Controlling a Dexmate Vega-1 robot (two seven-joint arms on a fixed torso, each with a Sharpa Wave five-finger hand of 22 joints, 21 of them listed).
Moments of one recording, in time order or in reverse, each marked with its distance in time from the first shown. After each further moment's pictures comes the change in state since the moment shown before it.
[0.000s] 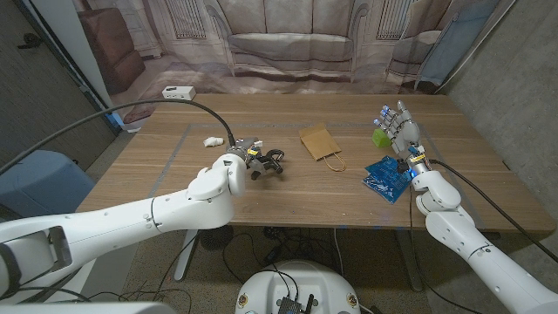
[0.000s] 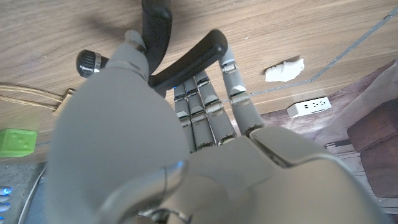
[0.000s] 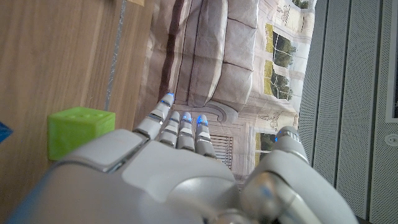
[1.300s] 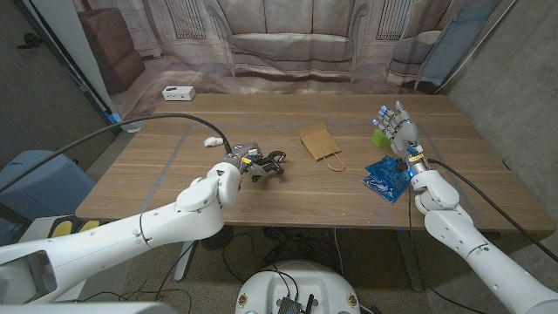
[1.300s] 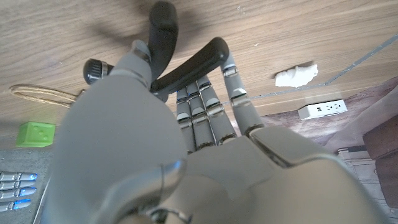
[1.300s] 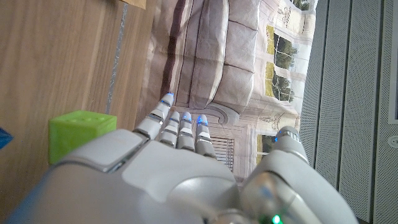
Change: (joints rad) left arm 0.194 0.031 -0.173 0.026 0.041 -0.195 0.020; left_hand -0.051 0.051 0.068 -0.058 -0.011 -0.059 -0.002 -0.014 -0.010 -0.066 0.009 -0.024 -0.009 -0.095 0.030 -0.004 -0.005 -0.084 0.027 -0.028 -0.008; right arm 0.010 0.002 -0.007 0.009 0.001 -0.006 0.006; right_hand 0.000 0.000 0.000 0.000 0.000 0.000 0.000 0.000 0.000 0.002 0.002 0.000 0.000 0.000 0.000 0.000 0.005 0.000 0.000 0.000 0.000
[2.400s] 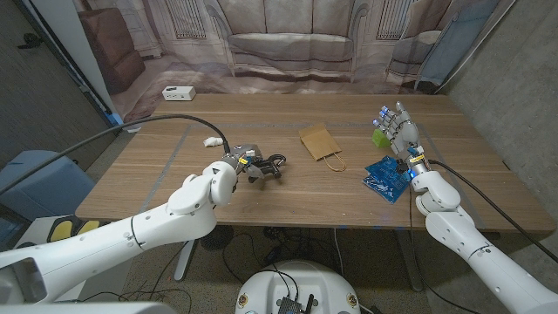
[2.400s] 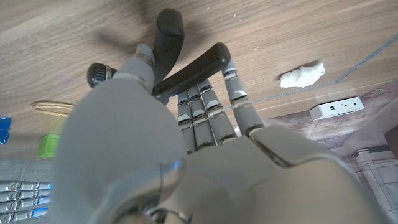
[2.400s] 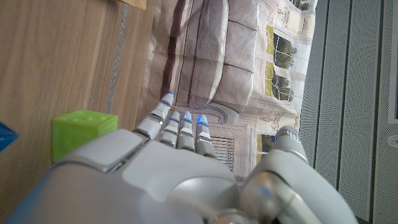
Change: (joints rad) left arm 0.068 0.020 -0.082 0.004 0.117 -0.105 -0.154; left_hand -0.024 0.024 0.020 -0.021 -0.005 -0.067 -0.001 0.002 -0.007 -0.063 -0.005 -0.007 -0.009 -0.064 0.007 0.000 0.003 -0.050 0.011 -0.026 -0.001; right arm -0.011 -0.004 0.004 -0.012 0.002 0.000 -0.003; right_hand 0.005 0.005 -0.007 -0.002 0.000 0.000 0.000 0.000 0.000 0.007 0.000 0.000 0.000 0.000 0.000 0.000 0.000 0.004 0.004 0.000 0.000
